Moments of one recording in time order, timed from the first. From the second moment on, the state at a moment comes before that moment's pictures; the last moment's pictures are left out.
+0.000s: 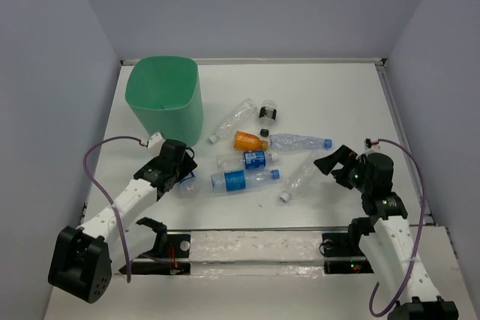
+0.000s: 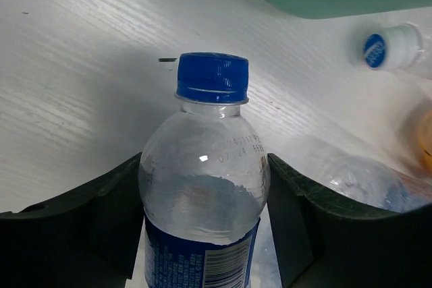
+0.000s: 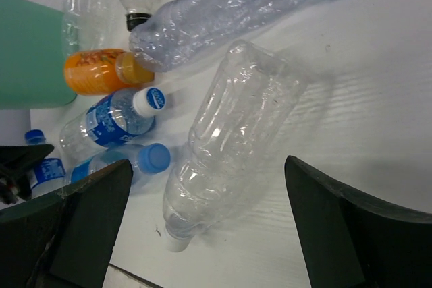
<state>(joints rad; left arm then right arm) -0.39 1.02 0.47 -0.40 -0.35 -0.95 0.03 0.48 0.32 -0.31 -0.36 0.68</state>
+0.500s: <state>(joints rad) -0.45 0.70 0.69 -0.45 -0.24 -0.72 0.03 0.80 0.31 -0.15 -0.37 0.77</state>
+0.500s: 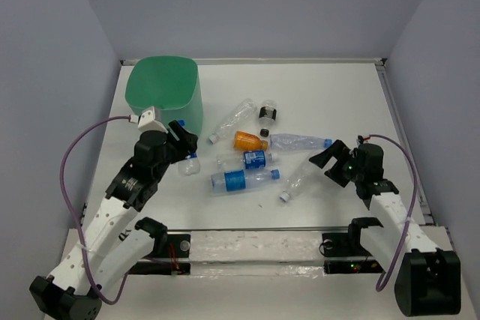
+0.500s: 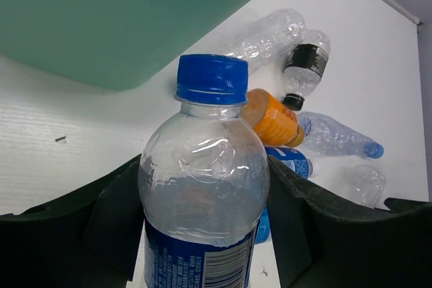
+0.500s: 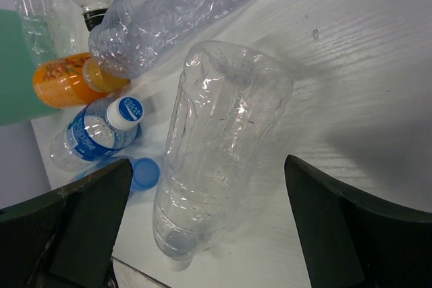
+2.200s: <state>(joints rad) -0.24 1.38 1.31 -0.03 -0.67 -0.30 0.06 0.59 0.39 -0.08 -0.48 0.81</state>
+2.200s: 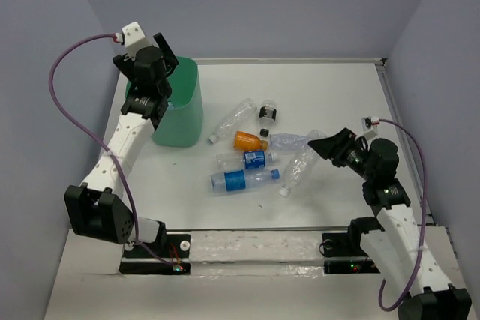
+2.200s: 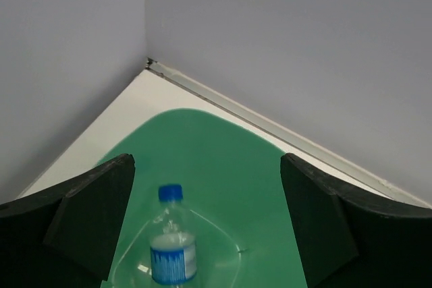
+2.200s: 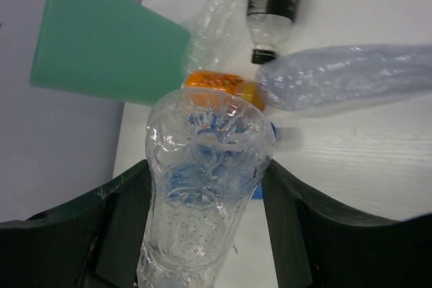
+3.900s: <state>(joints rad) -0.39 0.44 0.87 -0.52 0.20 -0.40 0.77 2.20 2.20 0.10 -0.17 0.37</state>
